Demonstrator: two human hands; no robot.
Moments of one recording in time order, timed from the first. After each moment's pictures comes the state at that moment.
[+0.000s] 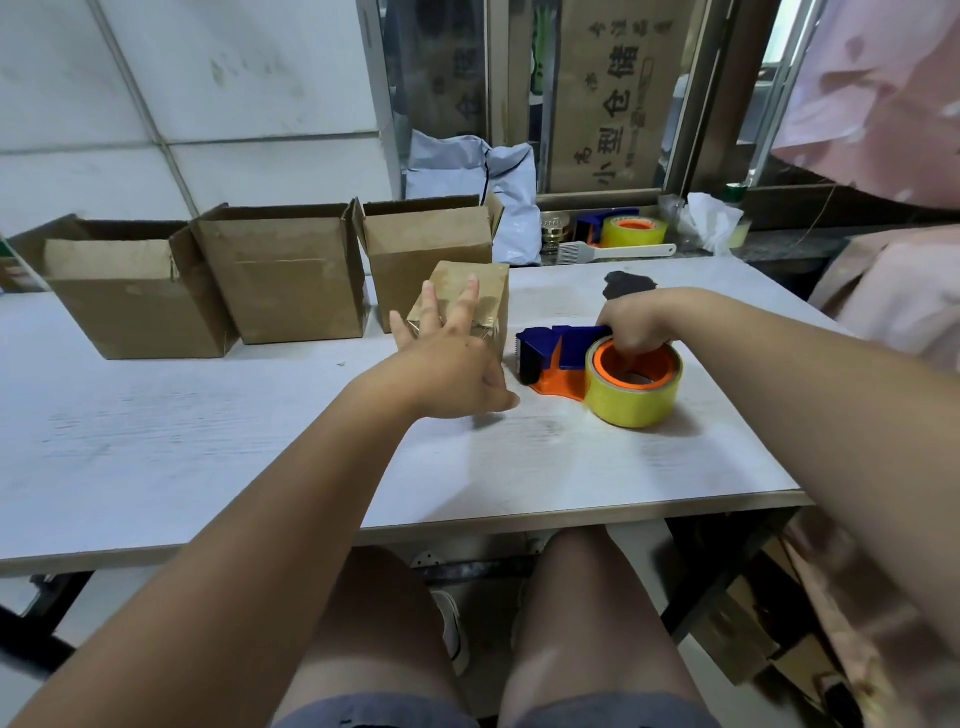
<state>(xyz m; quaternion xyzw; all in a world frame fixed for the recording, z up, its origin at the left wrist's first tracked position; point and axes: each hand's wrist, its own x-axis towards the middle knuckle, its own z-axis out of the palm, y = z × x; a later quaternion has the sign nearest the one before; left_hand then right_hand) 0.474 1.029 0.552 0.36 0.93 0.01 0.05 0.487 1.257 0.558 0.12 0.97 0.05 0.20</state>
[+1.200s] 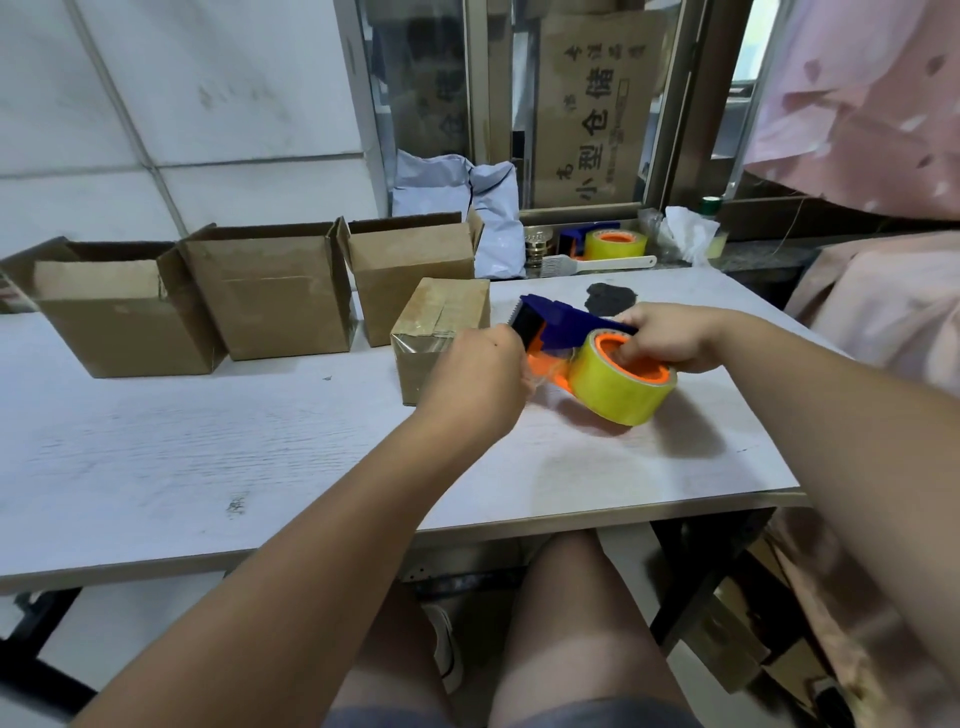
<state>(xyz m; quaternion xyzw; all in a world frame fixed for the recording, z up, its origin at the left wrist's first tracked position) 0.507 1.061 0.551 0.31 0.92 0.22 -0.05 0.532 1.297 0.548 0.11 0.90 -0.42 0.09</state>
